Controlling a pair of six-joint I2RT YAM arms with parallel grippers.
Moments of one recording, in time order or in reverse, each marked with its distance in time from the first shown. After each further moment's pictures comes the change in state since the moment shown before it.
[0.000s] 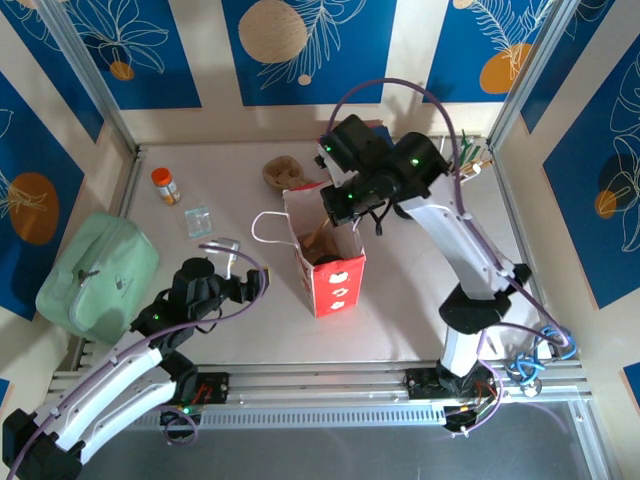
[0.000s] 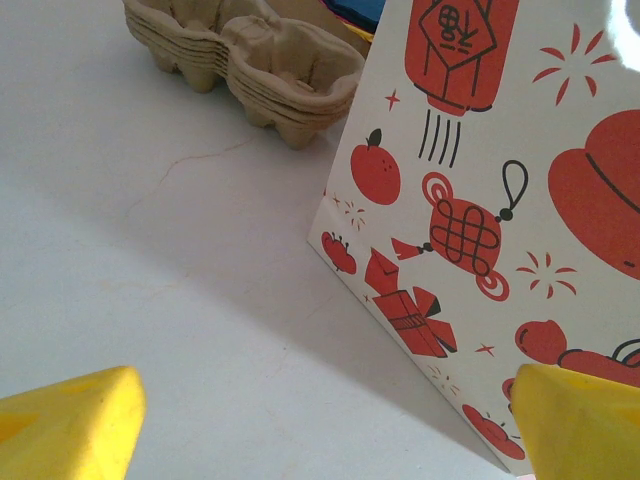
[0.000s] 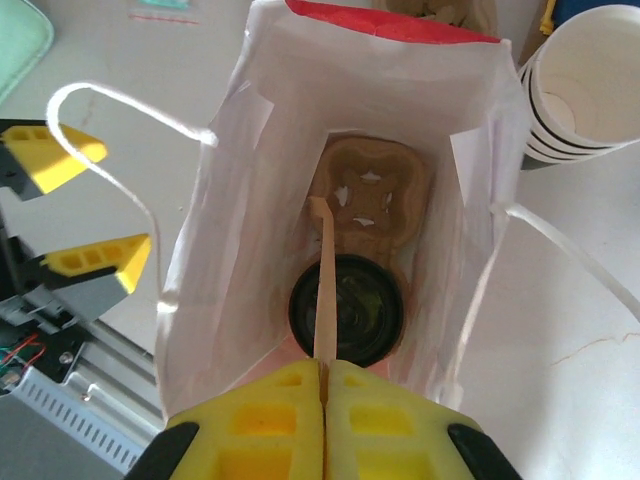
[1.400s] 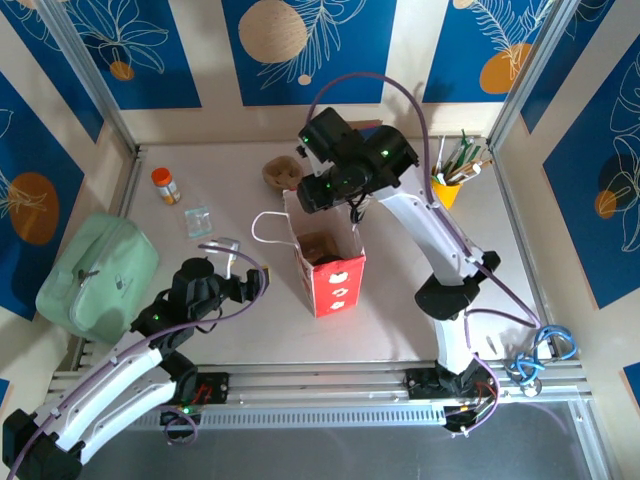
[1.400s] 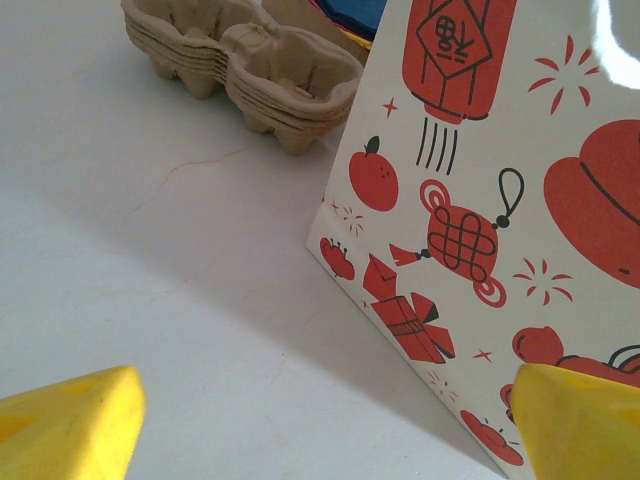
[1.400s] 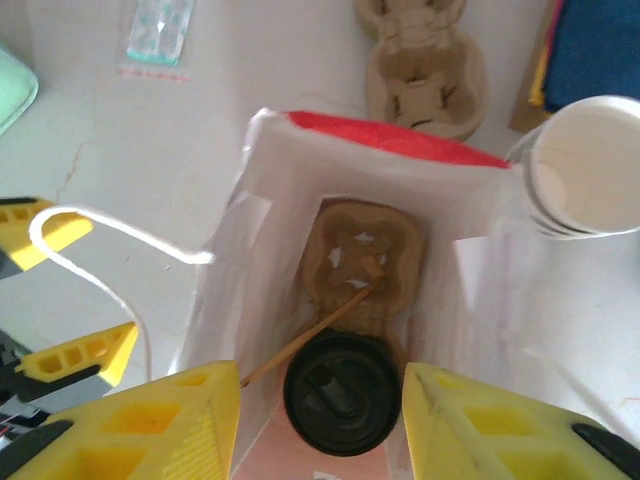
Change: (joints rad) left arm 0.001 -0.002 -0.004 0.014 0.000 0.000; right arm -0.023 0.131 0.153 0.042 0.048 -0.021
